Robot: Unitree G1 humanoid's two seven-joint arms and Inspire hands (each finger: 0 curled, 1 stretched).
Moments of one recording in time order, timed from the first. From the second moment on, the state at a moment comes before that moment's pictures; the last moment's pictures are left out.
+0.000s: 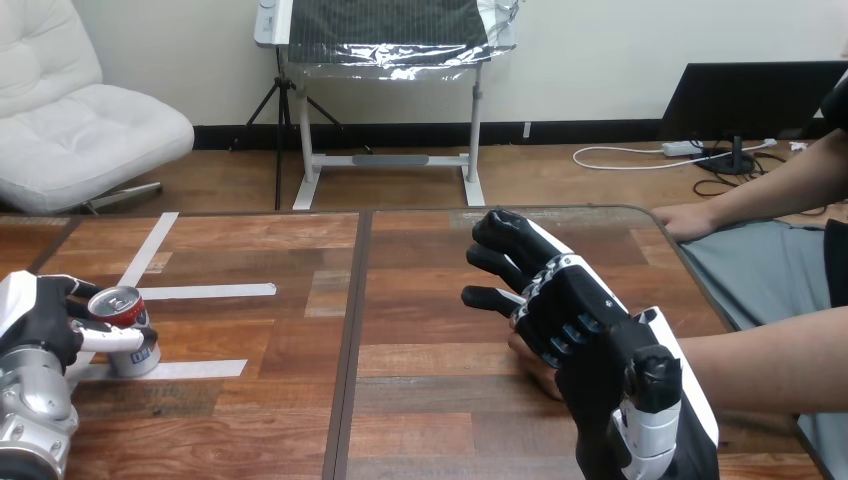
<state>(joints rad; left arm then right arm) -0.61 0.56 -0.07 1.25 0.33 -0.07 0.22 0.47 -0.12 0.23 -0.39 0.20 -0.44 0.29</state>
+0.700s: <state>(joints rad) -0.61 0.56 -0.09 1.25 0.35 -0.07 0.25 0.48 -0.12 0.23 -0.39 0.20 -0.44 0.29</state>
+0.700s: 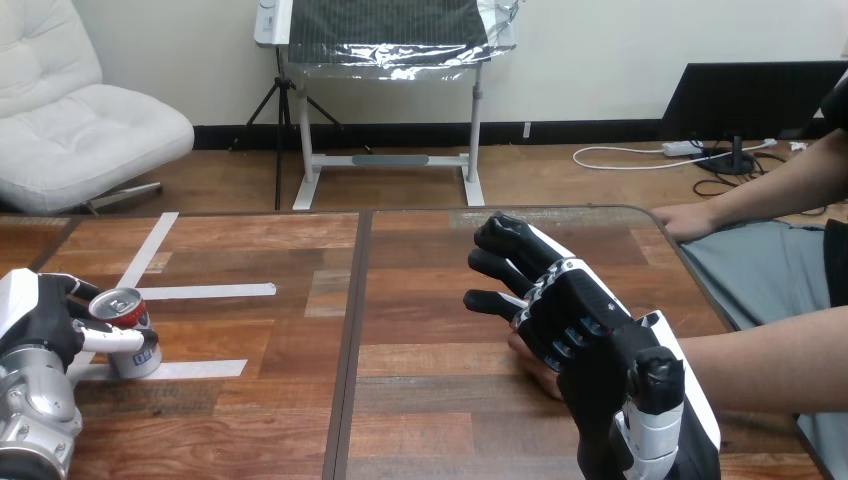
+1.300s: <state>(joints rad) -0.61 0.56 -0.10 1.25 0.34 -0.09 0.26 0.48 -0.12 0.23 -0.39 0.22 -0.44 0.28</state>
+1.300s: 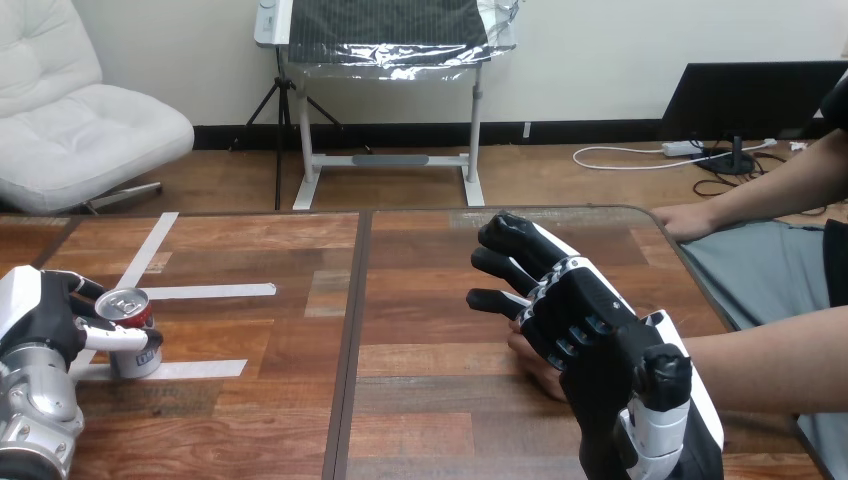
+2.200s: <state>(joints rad) -0.61 0.55 -0.09 1.25 0.32 -0.09 0.27 0.48 -0.12 0.23 -0.39 0.22 -0.44 0.28</state>
